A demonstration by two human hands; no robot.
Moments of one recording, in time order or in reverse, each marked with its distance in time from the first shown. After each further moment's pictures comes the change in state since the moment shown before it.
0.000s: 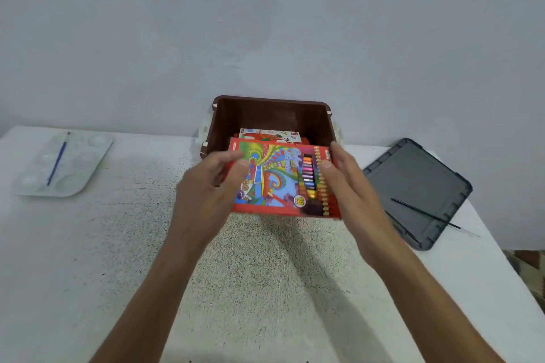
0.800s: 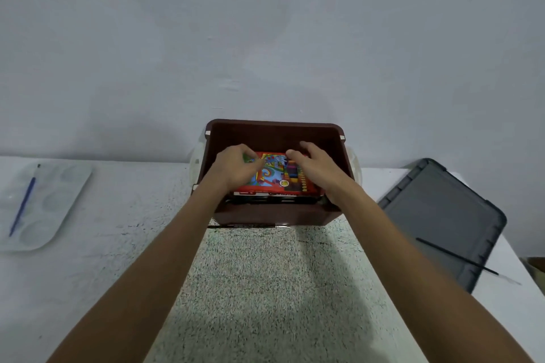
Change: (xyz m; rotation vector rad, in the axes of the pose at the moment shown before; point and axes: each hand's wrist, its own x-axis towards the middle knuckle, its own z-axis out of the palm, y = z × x) left_hand 0.210 -0.064 0.058 0.609 -0.337 -0.105; right_hand 0.213 0.032 0.035 -0.423 -0.122 0.217
